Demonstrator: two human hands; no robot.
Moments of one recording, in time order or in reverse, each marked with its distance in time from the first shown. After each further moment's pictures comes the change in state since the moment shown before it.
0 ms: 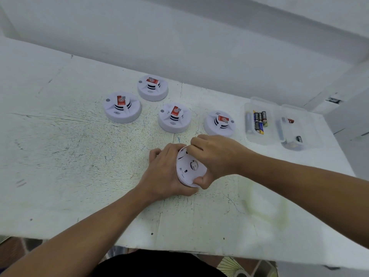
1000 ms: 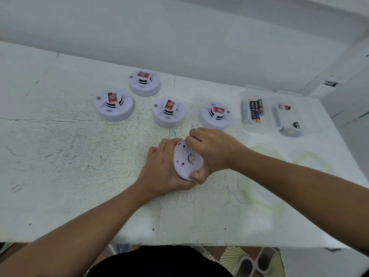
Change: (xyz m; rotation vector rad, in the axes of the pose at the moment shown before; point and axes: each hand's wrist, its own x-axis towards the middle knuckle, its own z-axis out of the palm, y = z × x) left_hand 0.001 0.001 0.005 0.098 0.040 0.046; right_hand -0.005 -0.004 0.014 0.080 0.128 0.139
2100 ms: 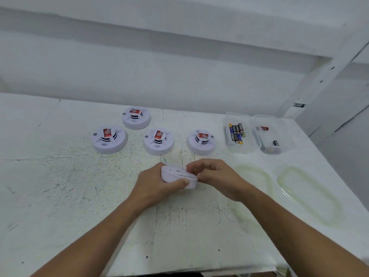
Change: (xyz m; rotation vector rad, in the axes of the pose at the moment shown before) left_hand 0.016 0.015 -0.026 -0.268 -0.163 -0.404; right_hand -0.050 -0.011 -0.005 1.391 0.136 0.838
